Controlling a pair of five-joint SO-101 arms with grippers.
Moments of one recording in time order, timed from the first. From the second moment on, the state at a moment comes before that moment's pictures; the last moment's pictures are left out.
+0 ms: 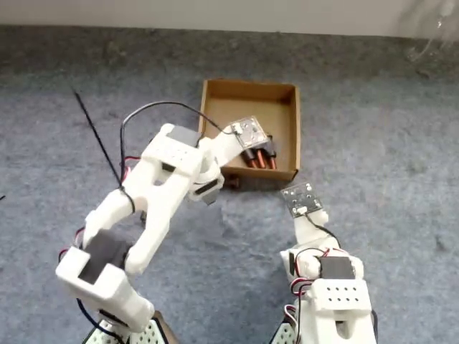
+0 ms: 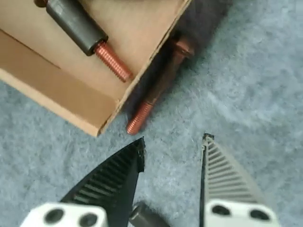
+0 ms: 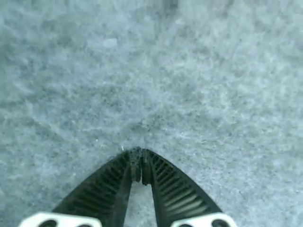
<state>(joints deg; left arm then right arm) 16.9 8.7 13.7 66.4 -32.6 -3.8 -69.8 86.8 57.5 20.4</state>
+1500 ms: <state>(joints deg) 16.8 7.5 20.1 72.9 -28.6 -3.8 -69.8 86.8 57.5 20.4</state>
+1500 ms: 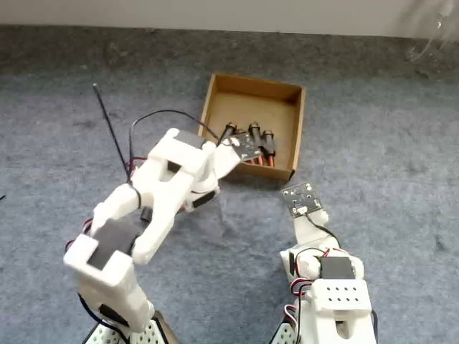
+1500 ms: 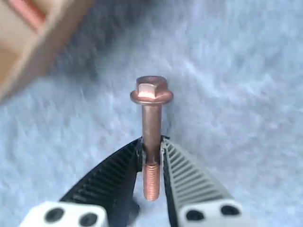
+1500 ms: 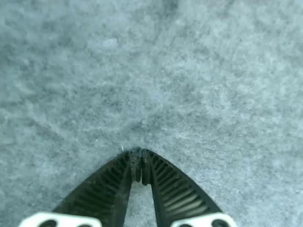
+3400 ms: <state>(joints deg) 7.9 31.5 -8.0 54.8 -0.7 -3.8 -70.2 88.7 55.5 20.4</state>
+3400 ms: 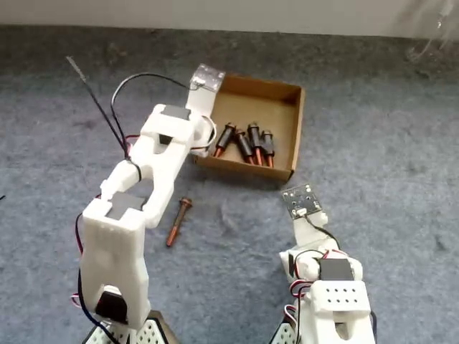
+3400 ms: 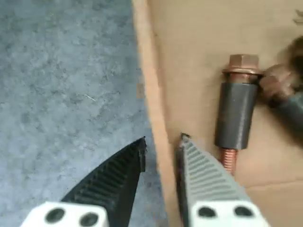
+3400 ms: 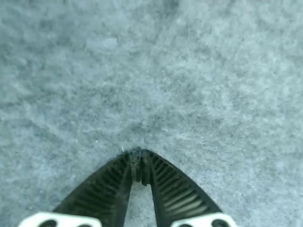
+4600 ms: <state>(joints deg) 6.1 -13.1 16.2 90.7 -14.1 -3.8 -70.1 88.7 55.5 20.3</state>
